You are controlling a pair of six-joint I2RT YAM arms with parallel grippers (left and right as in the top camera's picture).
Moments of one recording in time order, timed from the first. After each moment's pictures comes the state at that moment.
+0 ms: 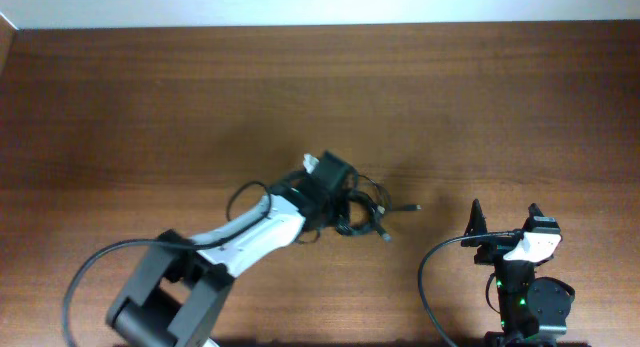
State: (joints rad) left arm -0.63 1.70 0.94 -0.38 0.02 -0.62; right arm -0.07 0.02 0.01 -0.07 -0.02 0.08
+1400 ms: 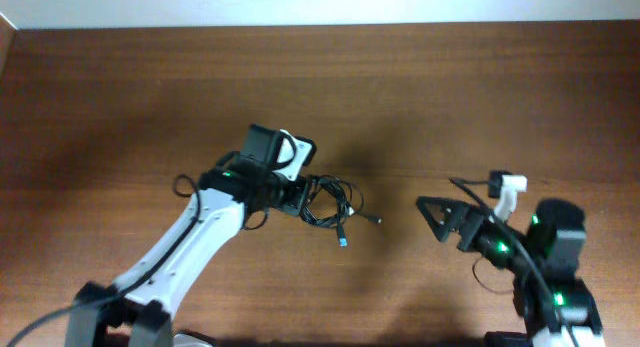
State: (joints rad) left arm -0.36 1.50 0.95 -0.56 0.30 -0.01; right arm -0.06 0.74 0.48 -0.32 -0.79 0.57
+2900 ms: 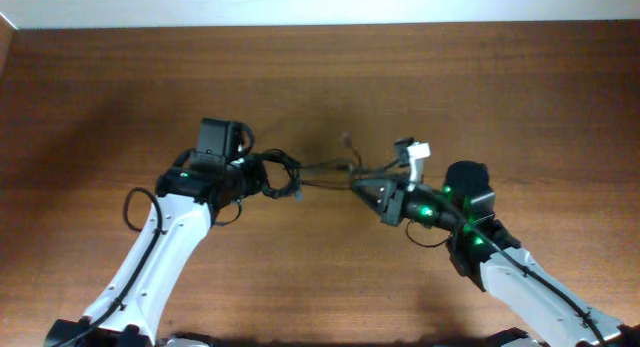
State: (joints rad) left arm -0.17 1.41 0.97 -0.63 0.07 -0.54; right arm 0.32 1.30 0.49 0.49 -0.79 0.67
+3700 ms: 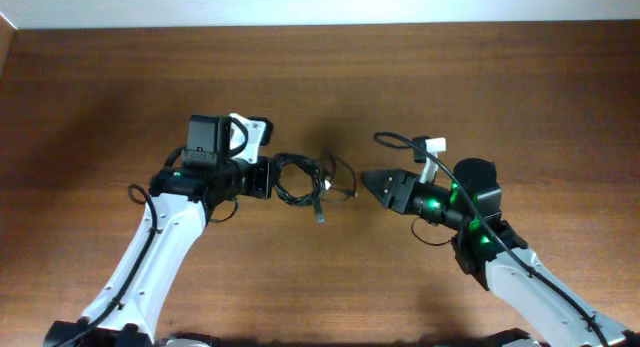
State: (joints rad) left arm -0.15 1.41 0.97 -0.57 0.43 0.00; right arm 0.31 1.28 0.49 0.45 -0.72 0.89
